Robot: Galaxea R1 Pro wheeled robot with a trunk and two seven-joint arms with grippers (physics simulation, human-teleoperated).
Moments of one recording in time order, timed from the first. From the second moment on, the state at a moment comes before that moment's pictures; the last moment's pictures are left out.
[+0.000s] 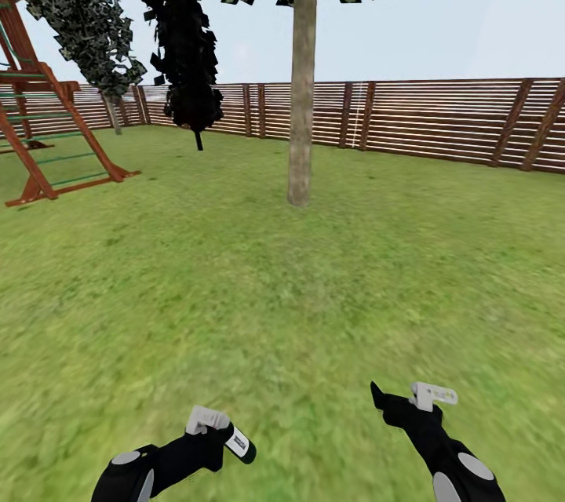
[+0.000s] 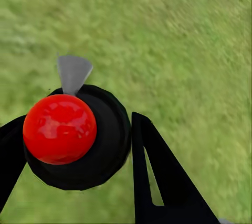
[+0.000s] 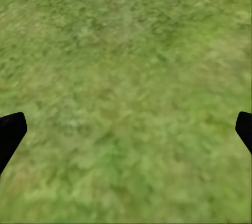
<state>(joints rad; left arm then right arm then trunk) -0.10 -0.05 0.08 -1.28 -0.08 0.52 -0.68 0.00 -0.08 0.07 -1.60 -0.36 0.41 -0.19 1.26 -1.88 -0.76</state>
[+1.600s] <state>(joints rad) -0.10 -0.05 0.08 -1.28 -0.08 0.52 -0.68 0.00 -0.08 0.07 -1.60 -0.36 0.41 -0.19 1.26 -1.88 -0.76</state>
